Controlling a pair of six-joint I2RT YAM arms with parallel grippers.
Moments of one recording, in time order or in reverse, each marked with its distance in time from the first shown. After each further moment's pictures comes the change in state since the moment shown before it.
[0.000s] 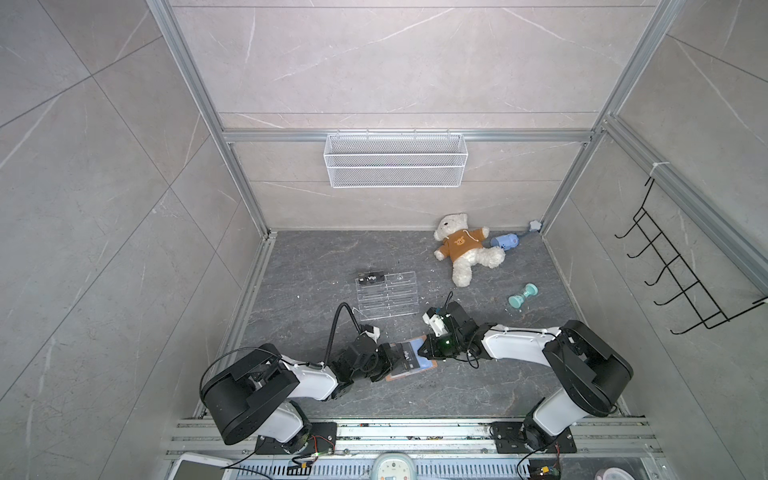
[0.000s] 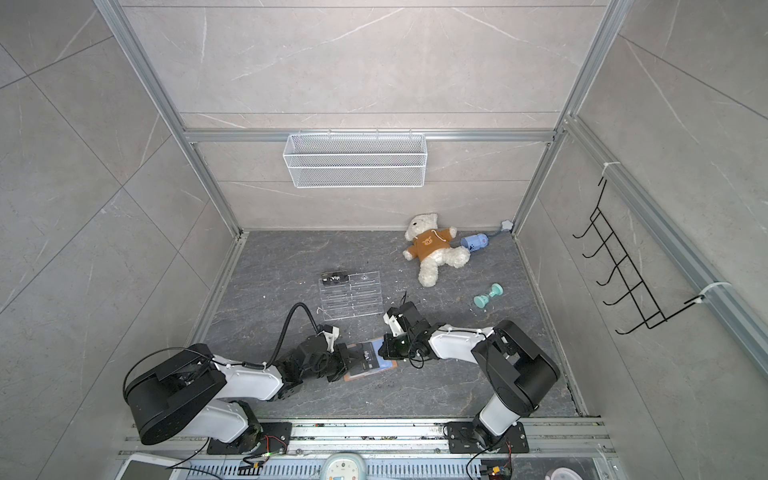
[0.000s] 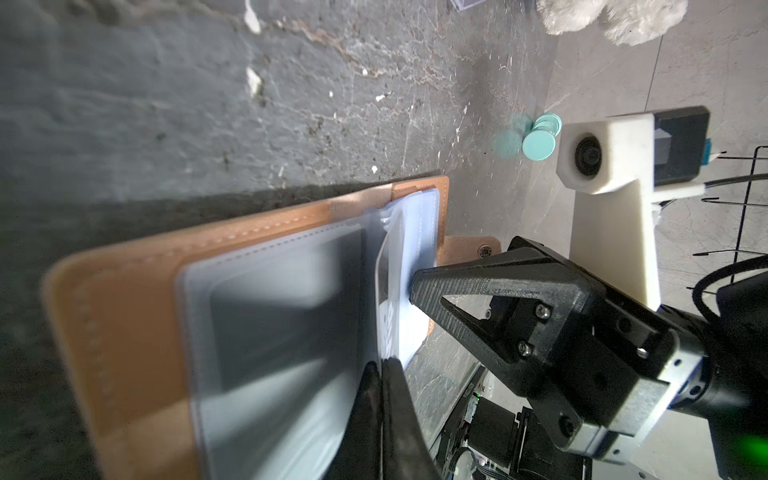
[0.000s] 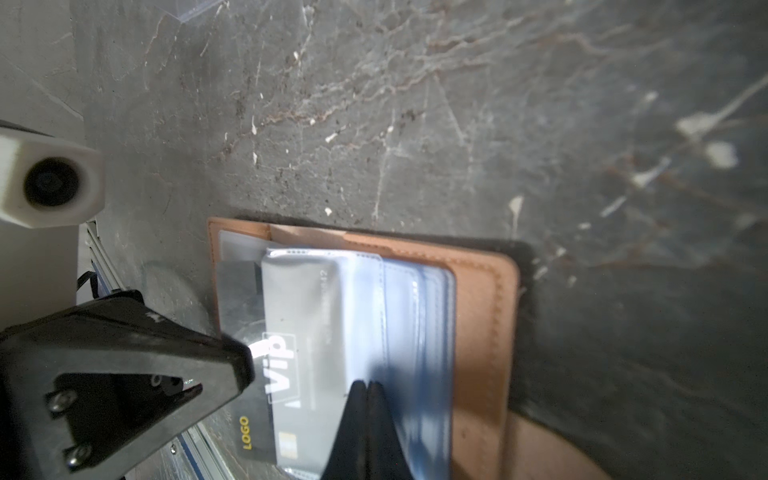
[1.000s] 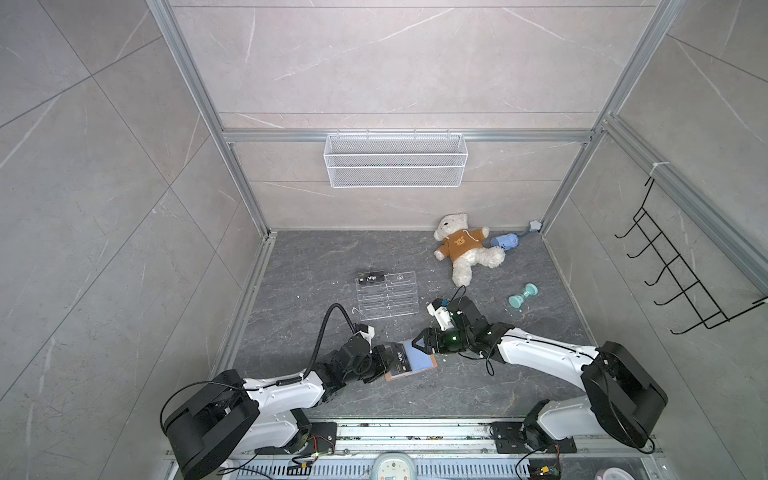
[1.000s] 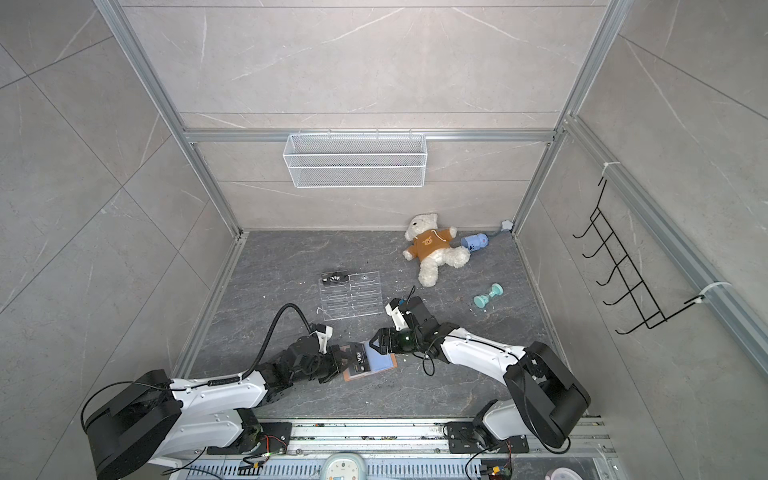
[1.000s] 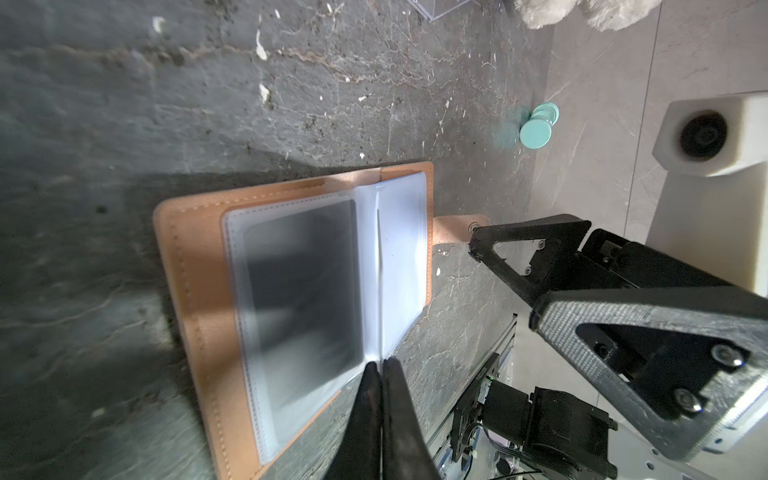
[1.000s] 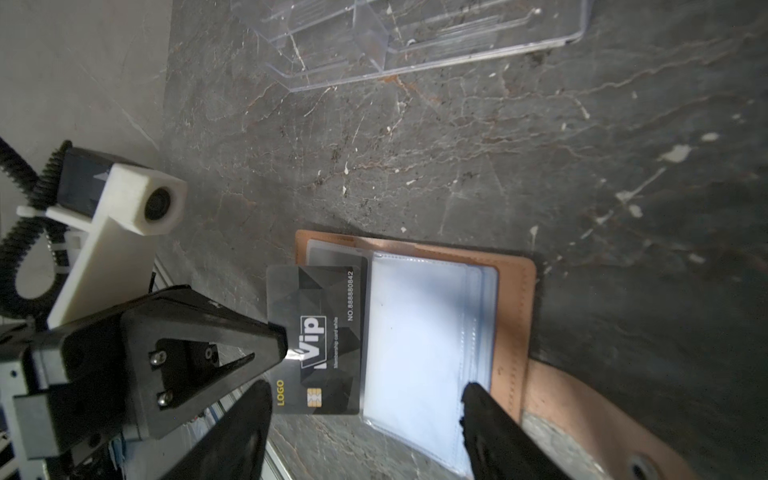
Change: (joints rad) left arm 0.000 -0.234 -0.001 -0.255 -0.018 0.092; right arm 0.001 -0.201 0.000 -0.061 0.009 -0.002
